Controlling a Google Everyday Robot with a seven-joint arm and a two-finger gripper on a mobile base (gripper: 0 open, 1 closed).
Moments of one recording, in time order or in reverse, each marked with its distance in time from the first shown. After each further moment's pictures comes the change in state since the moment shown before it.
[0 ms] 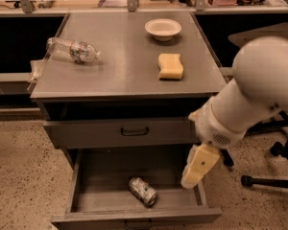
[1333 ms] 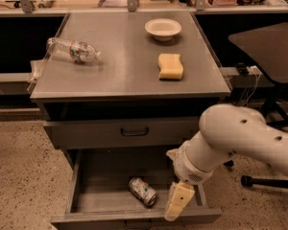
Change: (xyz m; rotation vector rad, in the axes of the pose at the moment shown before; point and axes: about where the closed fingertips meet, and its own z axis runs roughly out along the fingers) arm 0.018 0.043 0.128 -0.145 -0.048 -0.064
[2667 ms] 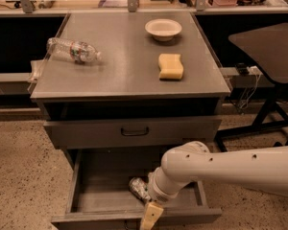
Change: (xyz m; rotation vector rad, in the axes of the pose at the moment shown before) arm 0.005 -0.009 0.162 -0.015 0.035 0.053
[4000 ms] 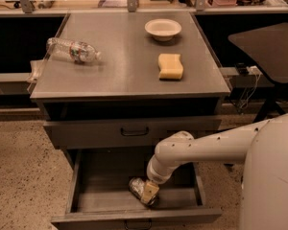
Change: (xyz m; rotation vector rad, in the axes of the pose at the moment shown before) arm 0.013 -0.106 0.061 0.096 0.054 0.042
